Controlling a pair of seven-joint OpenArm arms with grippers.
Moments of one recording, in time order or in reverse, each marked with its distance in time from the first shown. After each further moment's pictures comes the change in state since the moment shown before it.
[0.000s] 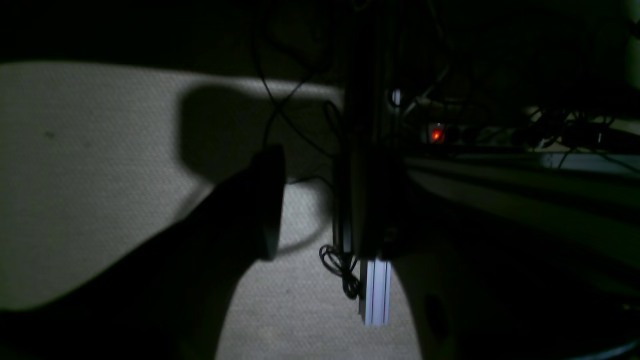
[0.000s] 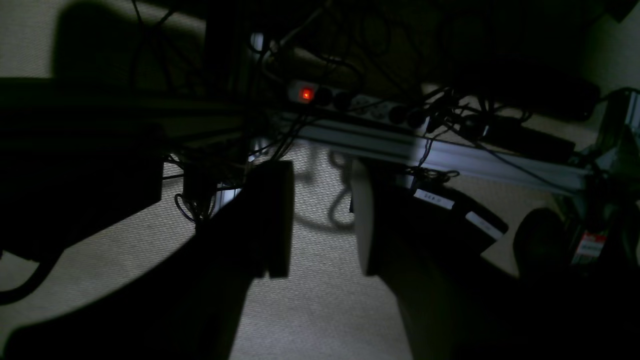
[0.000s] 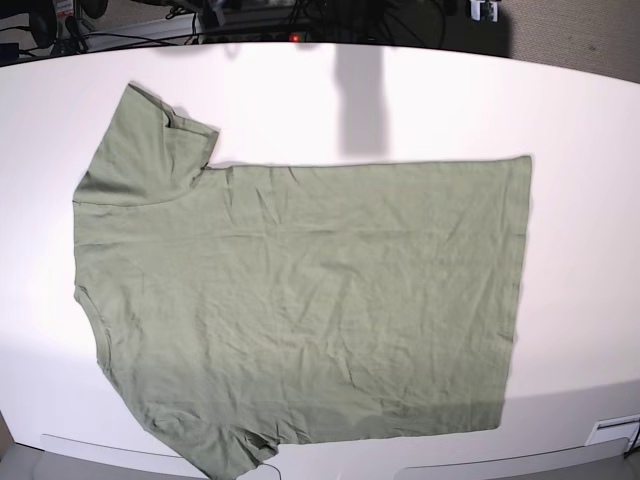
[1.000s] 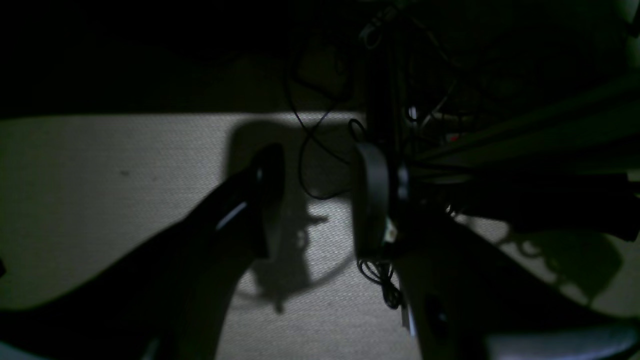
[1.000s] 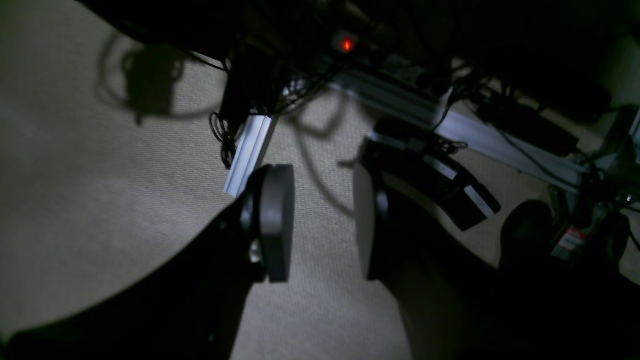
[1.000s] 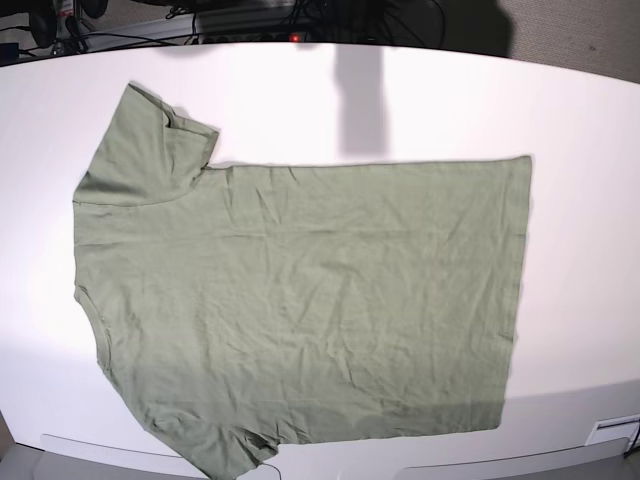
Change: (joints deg) left arm 23.7 -0.2 0.0 26.6 0.0 0.0 -7.7; right arm -35.9 19.1 0.1 44.4 0.0 0.5 -6.5
